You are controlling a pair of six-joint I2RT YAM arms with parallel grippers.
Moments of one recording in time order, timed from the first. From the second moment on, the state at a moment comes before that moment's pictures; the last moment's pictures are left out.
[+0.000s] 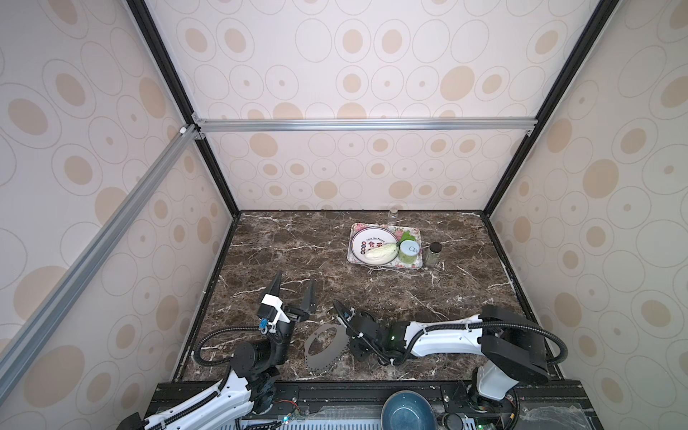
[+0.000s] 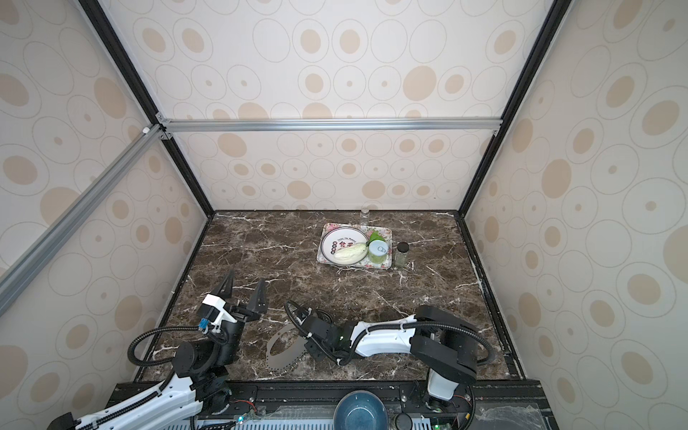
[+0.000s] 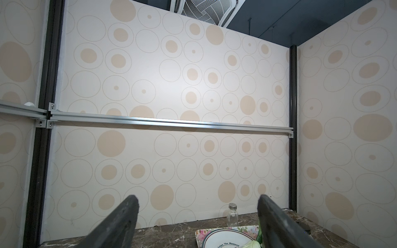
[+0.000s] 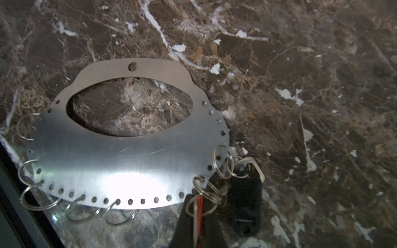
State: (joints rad) left arm -0.82 0.54 0.07 1.08 -0.46 0.23; right arm 1.22 1.67 0.84 -0.14 0.18 0.39
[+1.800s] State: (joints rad) left arm -0.72 0.74 0.18 0.96 -0.50 0.20; right arm 0.78 0.42 0.35 -0.27 0.64 0.08
